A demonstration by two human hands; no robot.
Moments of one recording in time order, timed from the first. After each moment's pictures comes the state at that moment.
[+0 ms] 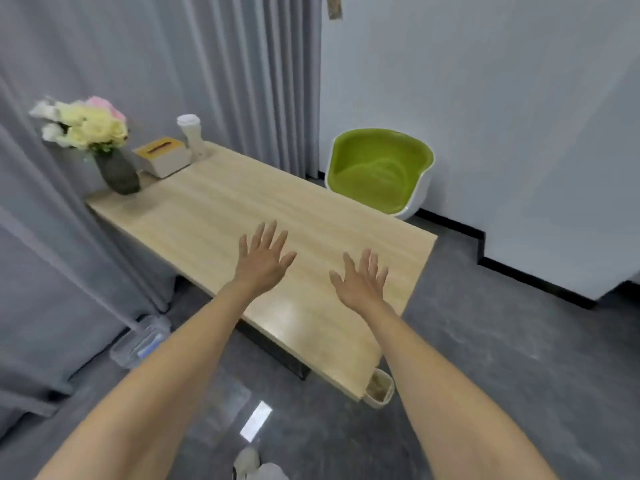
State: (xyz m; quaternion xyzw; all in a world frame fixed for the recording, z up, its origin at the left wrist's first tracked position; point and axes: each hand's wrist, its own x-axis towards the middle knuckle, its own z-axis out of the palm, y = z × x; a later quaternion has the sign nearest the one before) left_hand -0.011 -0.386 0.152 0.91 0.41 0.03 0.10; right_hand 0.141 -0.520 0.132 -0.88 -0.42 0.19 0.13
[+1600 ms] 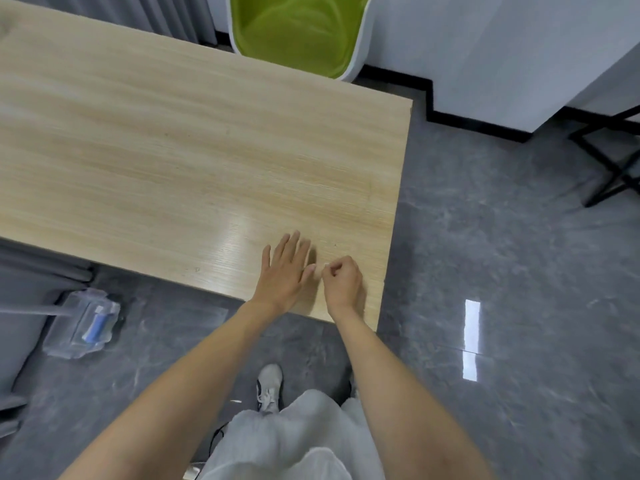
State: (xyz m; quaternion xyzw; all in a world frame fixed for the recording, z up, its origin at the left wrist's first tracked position) left_hand 0.015 -0.395 -0.056 0.95 0.21 -0.11 0.22; right_hand 0.083 -0.498 -0.068 -0.93 -0.04 0.16 0.34
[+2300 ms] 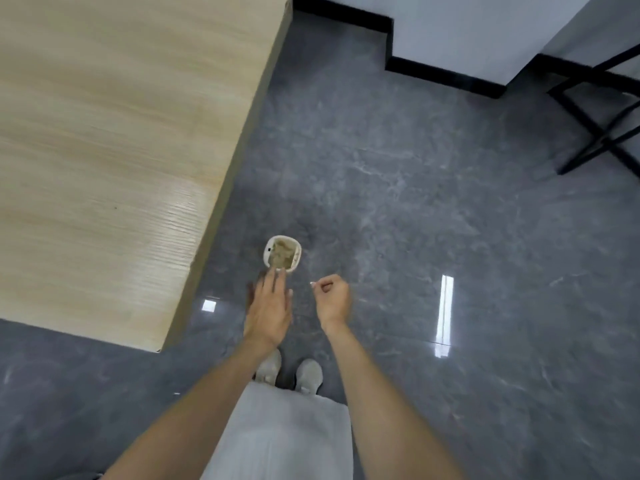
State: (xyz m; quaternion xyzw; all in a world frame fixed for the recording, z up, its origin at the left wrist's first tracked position) left_hand 0.161 -0.659 -0.248 0.91 0.32 -0.11 0.26; right_hand 0.247 -0.744 -0.256 -0.88 0.07 0.27 0.40
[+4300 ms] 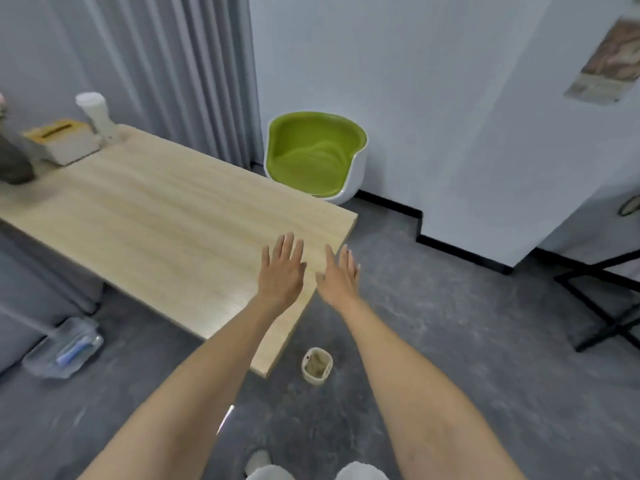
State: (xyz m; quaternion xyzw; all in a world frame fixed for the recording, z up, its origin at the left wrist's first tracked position) left_hand 0.162 -0.557 0.103 0.93 0.36 0.03 0.06; right_hand 0.256 -0.642 0.105 -0.89 -0.38 0.17 0.15
